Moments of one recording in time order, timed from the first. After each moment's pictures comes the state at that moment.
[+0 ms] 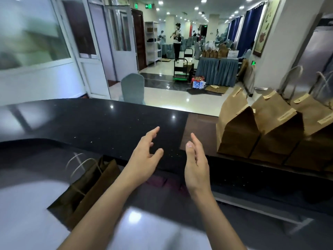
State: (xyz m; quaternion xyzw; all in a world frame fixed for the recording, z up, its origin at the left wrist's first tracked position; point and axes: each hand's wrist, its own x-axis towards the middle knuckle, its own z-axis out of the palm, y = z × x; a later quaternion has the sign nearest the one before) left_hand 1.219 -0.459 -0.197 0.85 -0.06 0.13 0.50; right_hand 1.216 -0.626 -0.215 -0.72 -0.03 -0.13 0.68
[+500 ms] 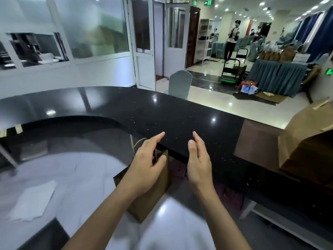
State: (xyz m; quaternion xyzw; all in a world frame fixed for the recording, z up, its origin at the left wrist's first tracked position) left_hand 1.119 -0.343 -0.200 0.87 0.03 0.22 0.43; right_hand 1.203 -0.493 -0.223 -0.73 -0.13 -0.02 0.67
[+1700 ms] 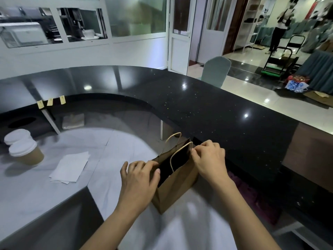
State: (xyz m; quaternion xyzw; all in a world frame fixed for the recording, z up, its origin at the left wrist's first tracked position) left_hand 1.054 -0.292 -0.285 0.93 0.29 0.19 0.16; right_hand 1.245 -0.428 -0.263 -0.94 -0.29 -0.02 0.19
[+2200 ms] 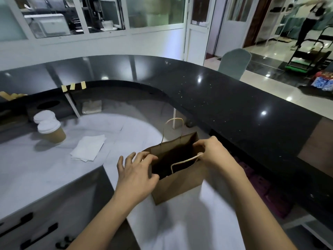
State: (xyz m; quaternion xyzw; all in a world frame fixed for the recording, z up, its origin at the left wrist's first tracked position) left_hand 1.004 -0.298 -0.279 0.92 0.34 0.07 0.16; right_hand 1.222 -0.430 -0.249 -0.91 -0.32 0.16 0.20
